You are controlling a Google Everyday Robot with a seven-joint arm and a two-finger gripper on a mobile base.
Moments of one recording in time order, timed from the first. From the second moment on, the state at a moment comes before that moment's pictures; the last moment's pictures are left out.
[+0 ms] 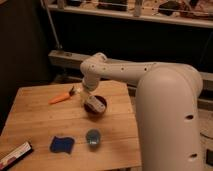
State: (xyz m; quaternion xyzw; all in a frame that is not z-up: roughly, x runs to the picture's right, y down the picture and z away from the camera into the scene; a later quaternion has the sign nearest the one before) arm -0.104 0.012 0.836 -0.27 -0.04 0.29 0.92
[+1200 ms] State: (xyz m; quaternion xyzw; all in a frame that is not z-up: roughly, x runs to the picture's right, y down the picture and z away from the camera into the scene) arm -0.031 -0.109 0.781 -0.10 -0.04 0.56 0.82
